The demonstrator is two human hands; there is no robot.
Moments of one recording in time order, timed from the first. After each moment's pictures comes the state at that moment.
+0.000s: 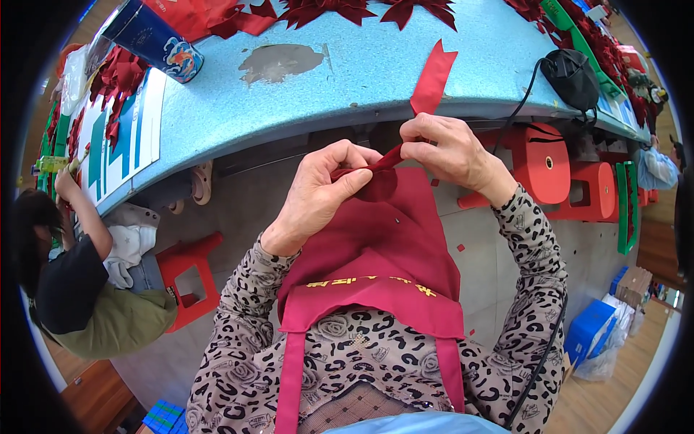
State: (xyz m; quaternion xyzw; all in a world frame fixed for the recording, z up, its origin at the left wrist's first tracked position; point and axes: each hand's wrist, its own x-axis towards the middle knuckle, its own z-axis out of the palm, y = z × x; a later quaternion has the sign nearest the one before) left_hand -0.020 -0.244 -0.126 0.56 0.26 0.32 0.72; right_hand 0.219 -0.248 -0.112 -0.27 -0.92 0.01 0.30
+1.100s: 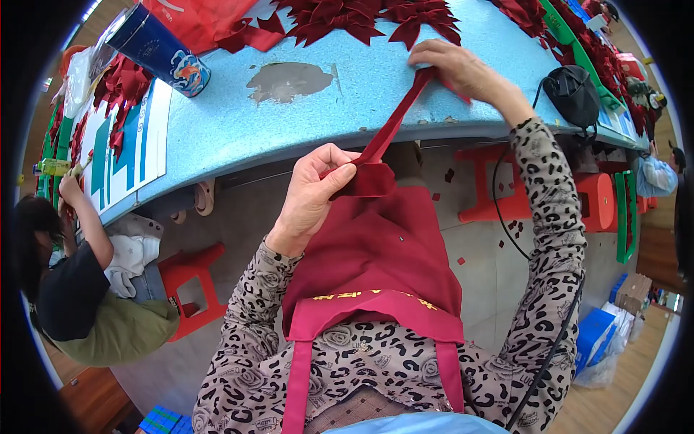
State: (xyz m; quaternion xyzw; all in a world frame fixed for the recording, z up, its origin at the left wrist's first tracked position) left_hand -0.033 -0.222 -0.122 0.39 0.20 0.39 0.81; right_hand 0.277 -0.130 -0.057 -0.39 -0.91 -0.09 0.12
